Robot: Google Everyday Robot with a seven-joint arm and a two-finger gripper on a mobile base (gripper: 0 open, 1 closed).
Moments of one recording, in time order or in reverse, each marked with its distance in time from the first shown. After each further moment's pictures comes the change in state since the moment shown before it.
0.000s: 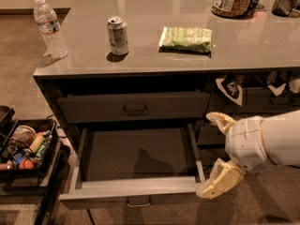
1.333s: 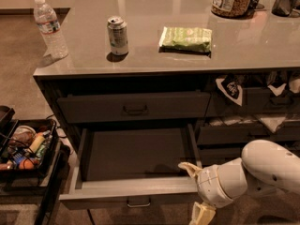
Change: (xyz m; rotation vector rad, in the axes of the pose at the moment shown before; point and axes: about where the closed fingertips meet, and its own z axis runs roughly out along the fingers) arm 0.105 0.072 0.151 -0.291 -0.022 -0.099
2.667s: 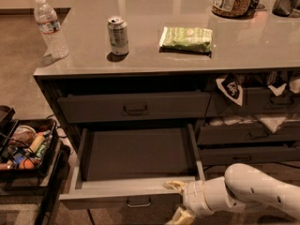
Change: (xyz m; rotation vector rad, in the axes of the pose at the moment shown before) arm 0.033 -0.001 0.095 -0.005 -0.183 0.061
